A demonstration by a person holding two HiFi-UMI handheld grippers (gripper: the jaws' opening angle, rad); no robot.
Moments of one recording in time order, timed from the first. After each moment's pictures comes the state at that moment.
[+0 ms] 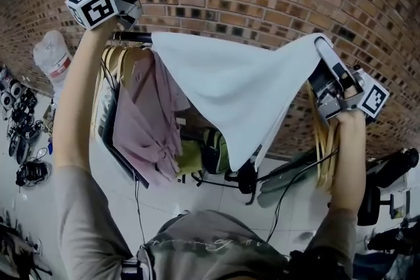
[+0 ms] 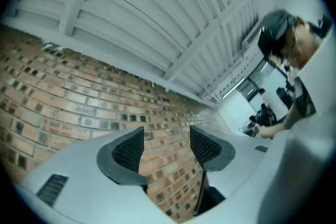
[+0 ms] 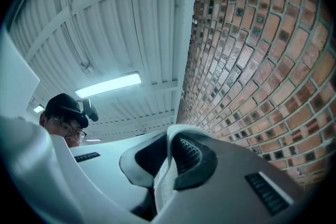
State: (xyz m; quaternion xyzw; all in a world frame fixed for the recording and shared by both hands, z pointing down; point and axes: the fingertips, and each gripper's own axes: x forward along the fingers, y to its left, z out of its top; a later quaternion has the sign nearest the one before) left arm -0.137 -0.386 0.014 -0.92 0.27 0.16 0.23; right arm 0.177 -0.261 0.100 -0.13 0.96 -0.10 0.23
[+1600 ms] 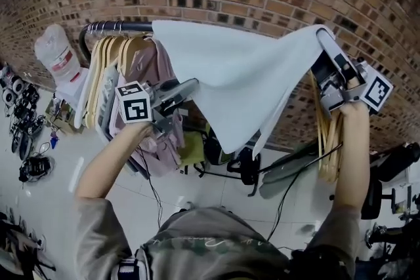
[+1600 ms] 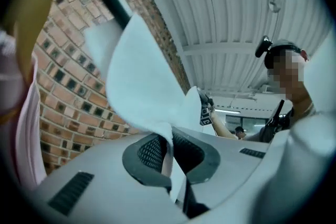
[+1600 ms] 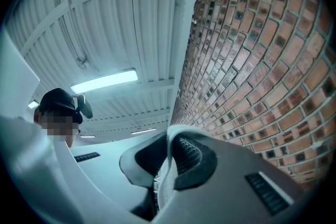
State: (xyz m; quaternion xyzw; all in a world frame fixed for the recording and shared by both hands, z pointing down) left arm -0.045 -0.279 0.315 -0.97 0.15 0.10 -0.15; right arm 0.181 -0.258 0.109 -0.16 0.96 -0.10 0.21
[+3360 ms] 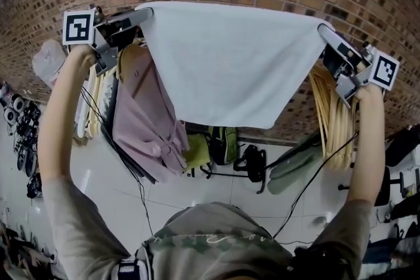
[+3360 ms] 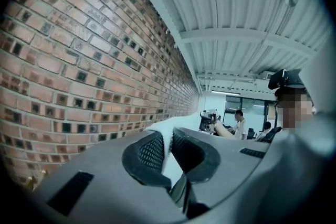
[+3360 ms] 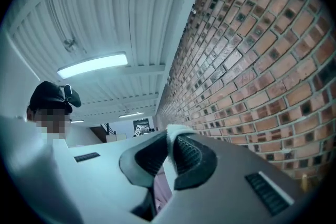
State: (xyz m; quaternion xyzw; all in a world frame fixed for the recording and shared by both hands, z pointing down) left arm -0.125 -0.345 0.144 -0.98 0.14 -0.02 -0.13; right arm 0.217 -0.265 0.116 -0.22 0.96 -0.10 0.11
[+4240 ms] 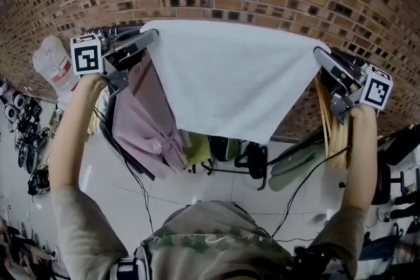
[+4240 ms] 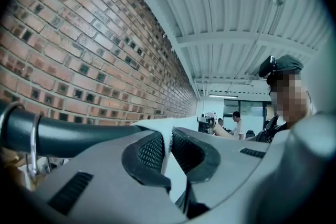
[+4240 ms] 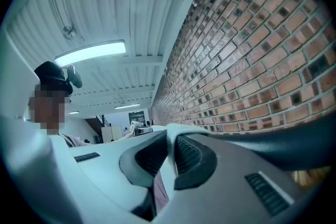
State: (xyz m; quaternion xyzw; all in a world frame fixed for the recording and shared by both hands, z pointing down) left arm -0.124 -0.324 0.201 -0.99 0.14 0.02 -0.09; right arm 0.214 -0.254 0.184 -0.25 0.96 -0.10 0.07
